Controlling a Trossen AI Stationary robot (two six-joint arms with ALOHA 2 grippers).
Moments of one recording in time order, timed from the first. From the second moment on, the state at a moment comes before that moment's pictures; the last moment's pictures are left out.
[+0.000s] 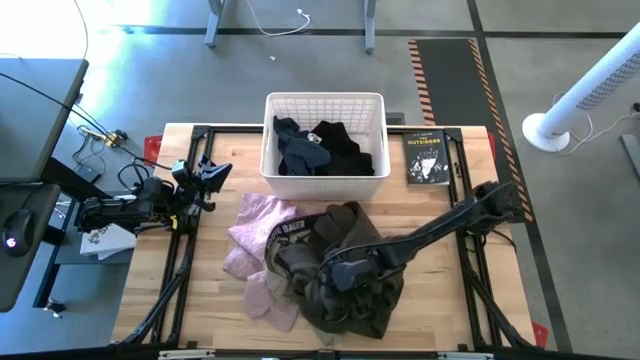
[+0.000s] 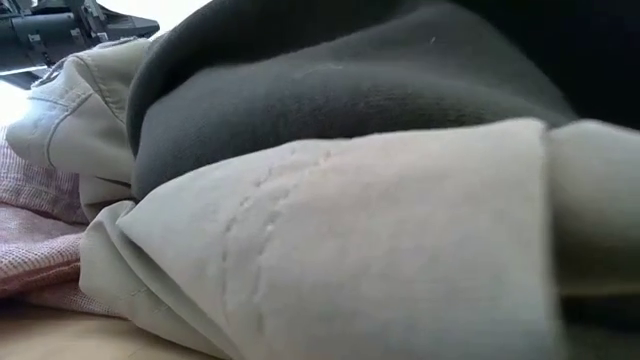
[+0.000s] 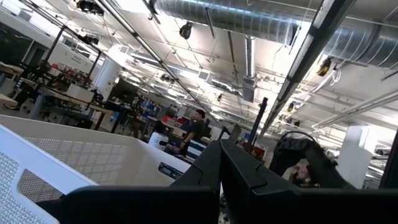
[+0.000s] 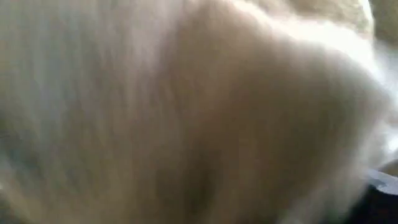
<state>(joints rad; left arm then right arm) 0.05 0.01 0.03 0.45 -0.37 -0.26 0.44 1.91 1.36 -0.32 -0.08 0.05</state>
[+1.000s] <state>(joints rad) 0.04 0.01 0.03 0.44 -0.39 -0.26 0.28 1.70 1.35 -0.35 -0.38 0.03</state>
